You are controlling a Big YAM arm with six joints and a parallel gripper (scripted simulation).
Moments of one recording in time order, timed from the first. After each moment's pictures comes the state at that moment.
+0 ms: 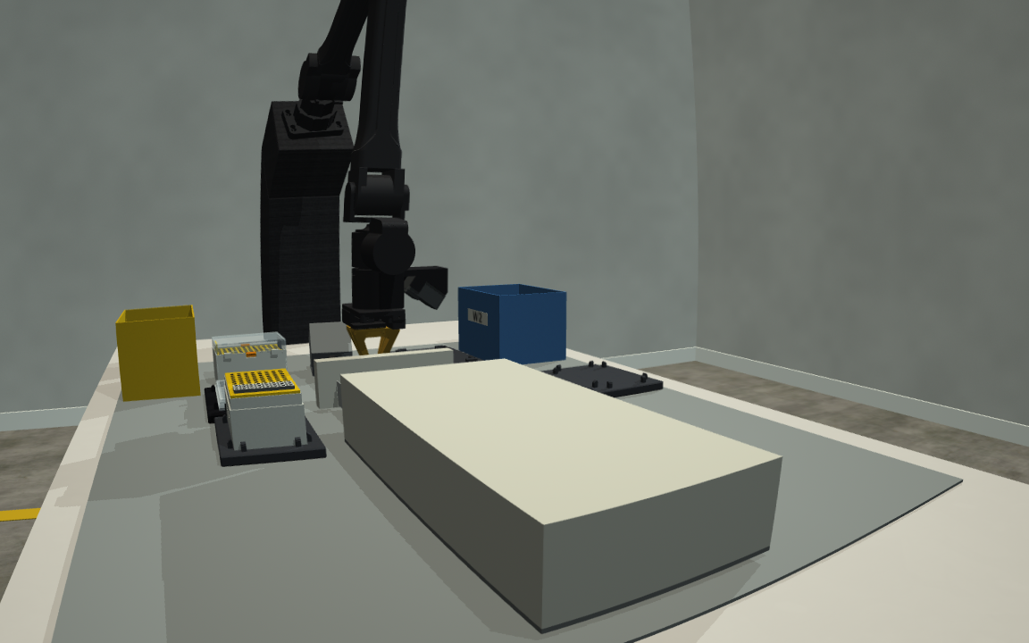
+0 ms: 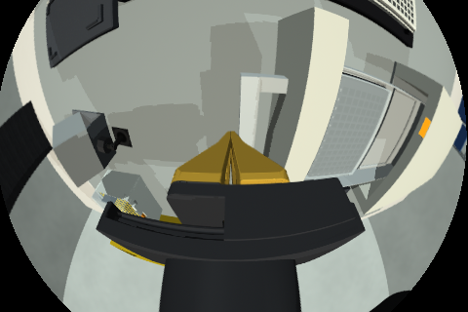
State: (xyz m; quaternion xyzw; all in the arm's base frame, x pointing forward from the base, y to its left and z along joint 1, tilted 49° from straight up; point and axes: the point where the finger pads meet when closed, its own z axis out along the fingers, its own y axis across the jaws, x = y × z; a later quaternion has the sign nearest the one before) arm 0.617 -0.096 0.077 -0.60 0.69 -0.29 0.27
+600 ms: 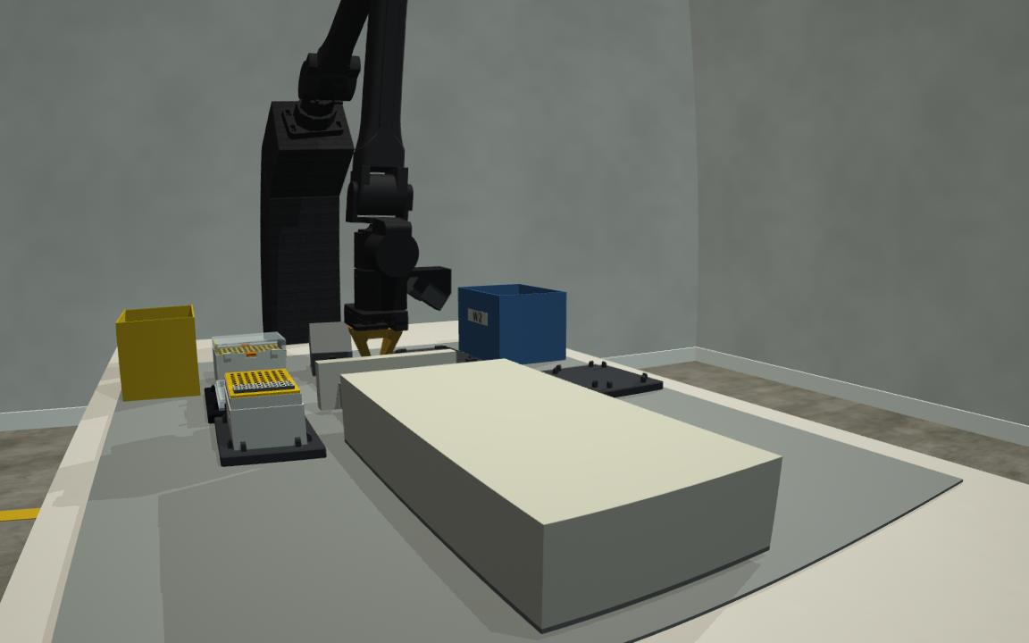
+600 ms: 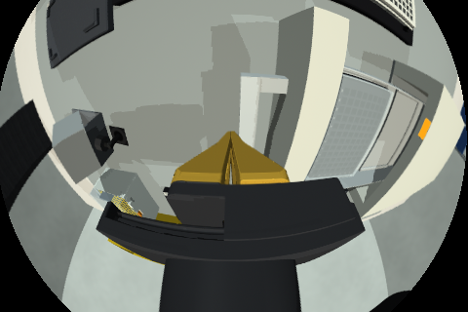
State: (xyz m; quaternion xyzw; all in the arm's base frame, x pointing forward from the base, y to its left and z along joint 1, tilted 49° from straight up) arm 0.623 -0.097 0.084 -0.60 0.70 -0.29 0.27
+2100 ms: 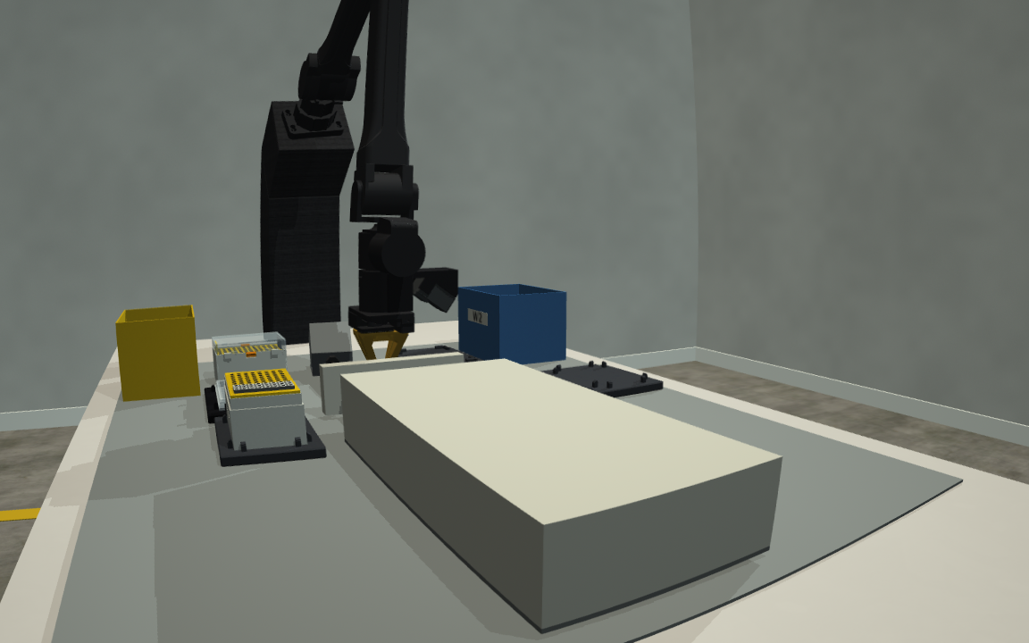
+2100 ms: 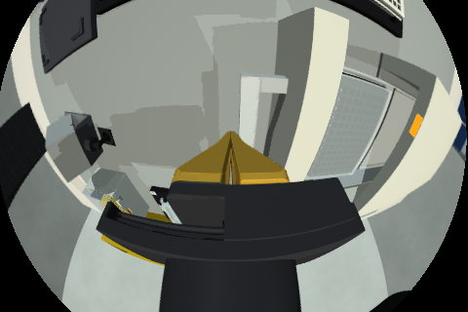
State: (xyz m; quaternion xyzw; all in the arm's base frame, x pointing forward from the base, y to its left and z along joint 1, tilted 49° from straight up) arm 0.640 -0.100 0.103 -0.60 0.70 -0.29 0.27
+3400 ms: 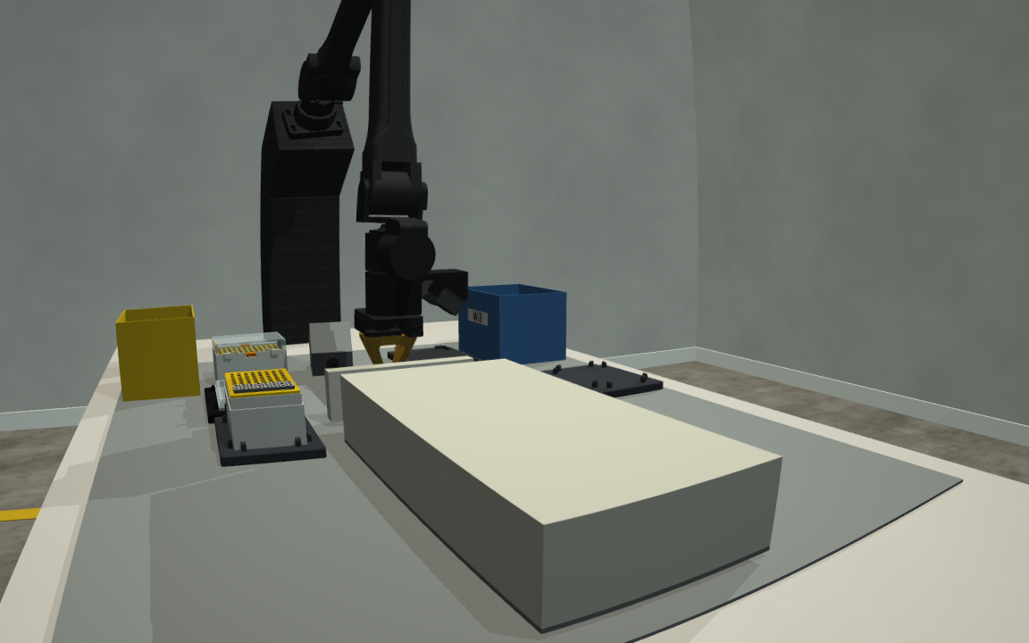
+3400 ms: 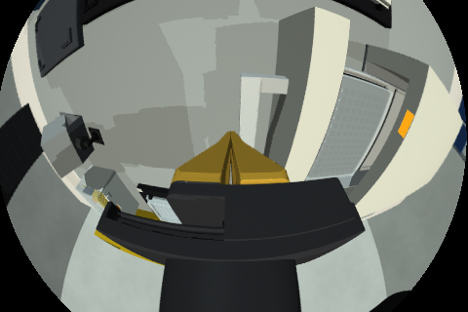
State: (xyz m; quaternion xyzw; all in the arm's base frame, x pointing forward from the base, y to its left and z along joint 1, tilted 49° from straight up) arm 0.661 -0.104 0.126 -0.60 0.70 -0.29 0.27
